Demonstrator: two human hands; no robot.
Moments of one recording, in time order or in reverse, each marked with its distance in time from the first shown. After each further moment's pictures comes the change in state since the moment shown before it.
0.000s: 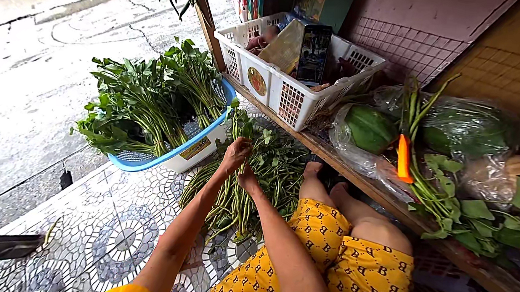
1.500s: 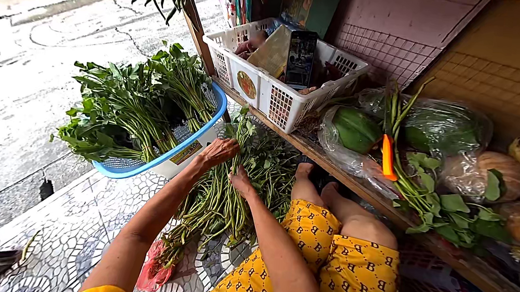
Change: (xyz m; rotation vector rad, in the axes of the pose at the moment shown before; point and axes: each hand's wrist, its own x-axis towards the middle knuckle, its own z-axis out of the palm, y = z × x) left_hand 0.027 0.001 -0.043 1.077 -0.269 0.731; right_hand 0.012 0.008 0.004 0.267 0.003 0.014
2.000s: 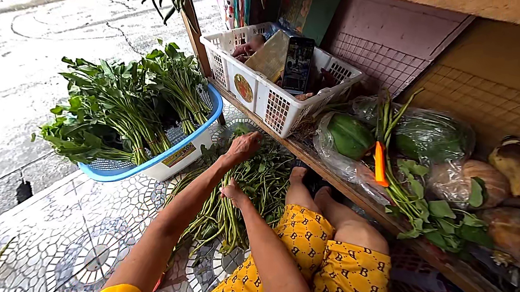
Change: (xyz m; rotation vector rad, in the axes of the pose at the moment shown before) left_hand 0.080 0.041 0.011 -0.547 0.153 -0.333; right_hand -0.002 0.018 0.011 0.138 -0.094 0.183
